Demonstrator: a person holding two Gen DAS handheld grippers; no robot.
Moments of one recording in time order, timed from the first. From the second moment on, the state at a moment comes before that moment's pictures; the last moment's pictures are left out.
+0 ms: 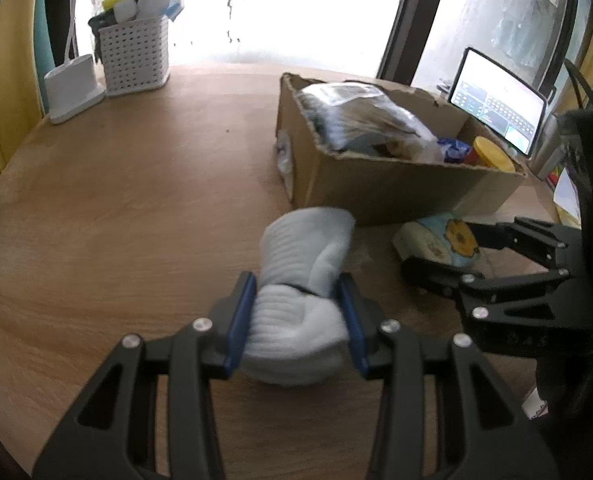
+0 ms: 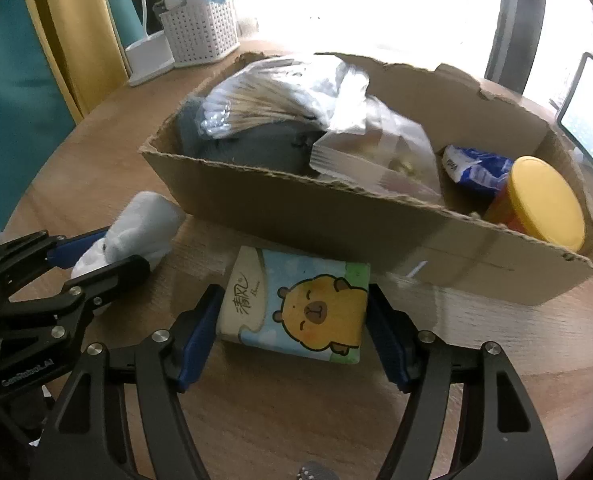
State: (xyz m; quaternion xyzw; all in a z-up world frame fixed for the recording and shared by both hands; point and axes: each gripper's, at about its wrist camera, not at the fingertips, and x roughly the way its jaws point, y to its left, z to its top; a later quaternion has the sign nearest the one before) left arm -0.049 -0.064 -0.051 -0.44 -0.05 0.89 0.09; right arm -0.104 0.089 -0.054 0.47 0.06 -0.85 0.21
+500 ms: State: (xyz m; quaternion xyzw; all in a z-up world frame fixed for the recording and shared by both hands) left arm -0.034 -0.030 -0.034 -0.42 -0.04 0.90 0.08; right arm -0.082 0.142 -0.042 0.45 0.04 -0.87 0.18
